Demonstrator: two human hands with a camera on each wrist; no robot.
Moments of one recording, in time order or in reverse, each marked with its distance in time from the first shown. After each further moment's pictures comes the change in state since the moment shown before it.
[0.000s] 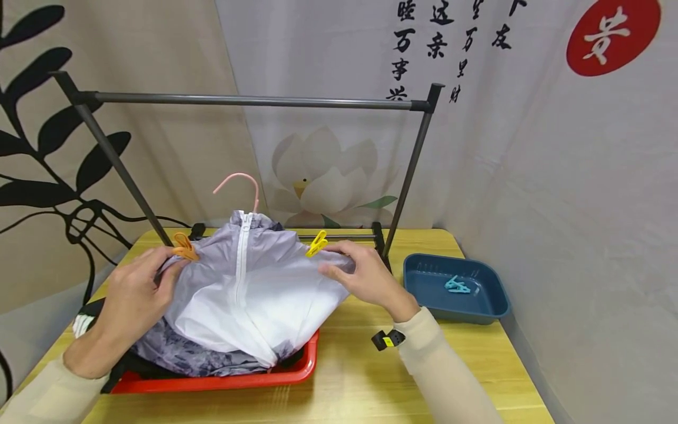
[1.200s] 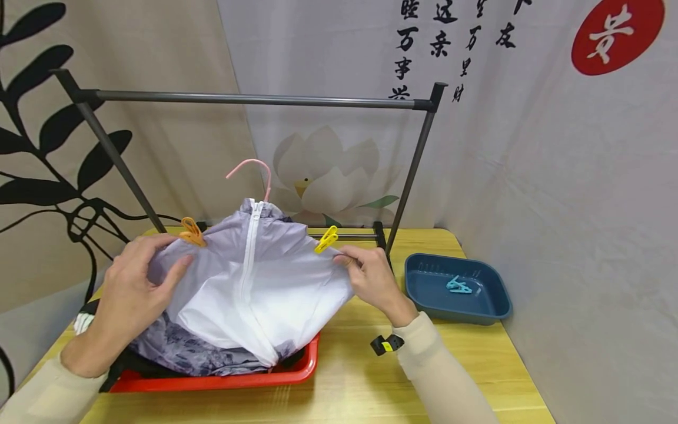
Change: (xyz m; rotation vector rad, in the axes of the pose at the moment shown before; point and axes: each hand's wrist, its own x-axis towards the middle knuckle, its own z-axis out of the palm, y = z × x) left_hand 0.001 -0.002 -0.006 -0.096 0.009 -0.134; right_hand -0.005 0.007 0.011 0.055 0.253 -0.141
